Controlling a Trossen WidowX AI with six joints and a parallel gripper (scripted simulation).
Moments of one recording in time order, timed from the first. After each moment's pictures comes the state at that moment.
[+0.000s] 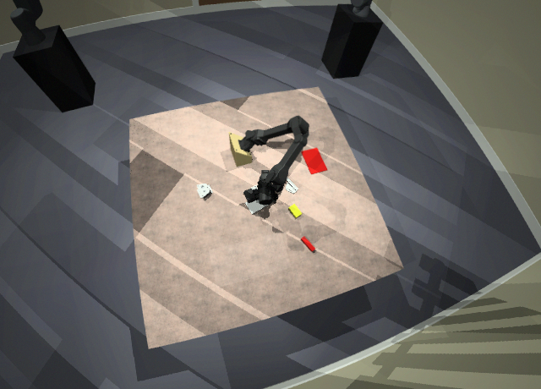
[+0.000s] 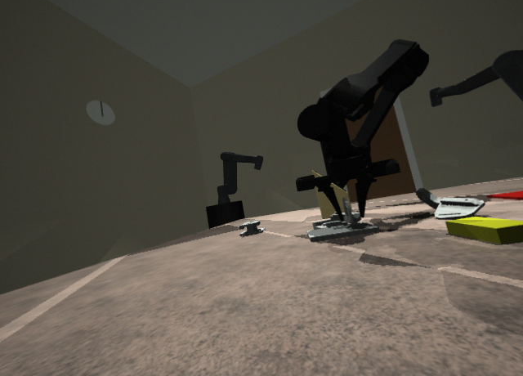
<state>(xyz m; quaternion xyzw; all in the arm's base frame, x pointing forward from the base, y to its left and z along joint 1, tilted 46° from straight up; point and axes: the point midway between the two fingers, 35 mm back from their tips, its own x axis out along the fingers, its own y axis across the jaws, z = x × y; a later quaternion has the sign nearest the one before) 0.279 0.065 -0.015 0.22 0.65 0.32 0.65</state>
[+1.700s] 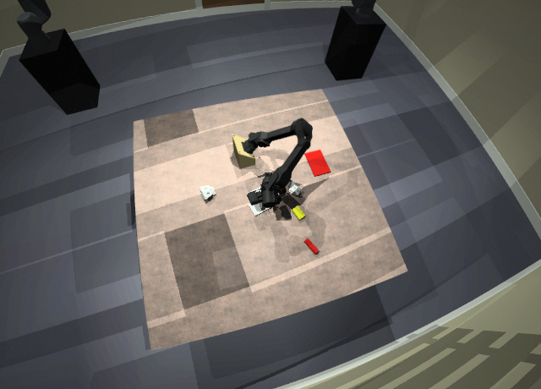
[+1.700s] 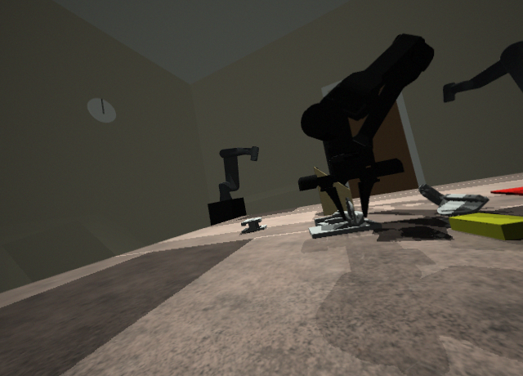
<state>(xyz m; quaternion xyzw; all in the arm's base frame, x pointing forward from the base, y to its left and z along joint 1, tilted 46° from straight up) 0.278 0.069 -0.020 0.22 0.65 0.32 0.65</state>
